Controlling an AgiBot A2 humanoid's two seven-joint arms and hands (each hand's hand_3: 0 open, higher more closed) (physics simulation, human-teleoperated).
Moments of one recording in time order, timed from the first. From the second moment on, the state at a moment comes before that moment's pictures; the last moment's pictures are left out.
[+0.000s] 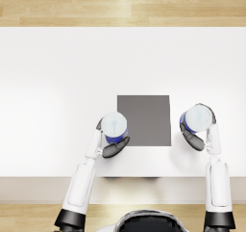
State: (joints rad) left arm 0.24 1.41 0.28 -1.44 1.42 -0.03 -0.01; right arm 0.25 -1.33 0.02 1.55 1.42 0.05 0.01
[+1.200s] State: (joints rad) left arm 0.44 1.50 0.47 -1.11 1.27 -0.01 0.00; right arm 0.50 -1.50 0.30 1.65 1.42 0.11 0.01
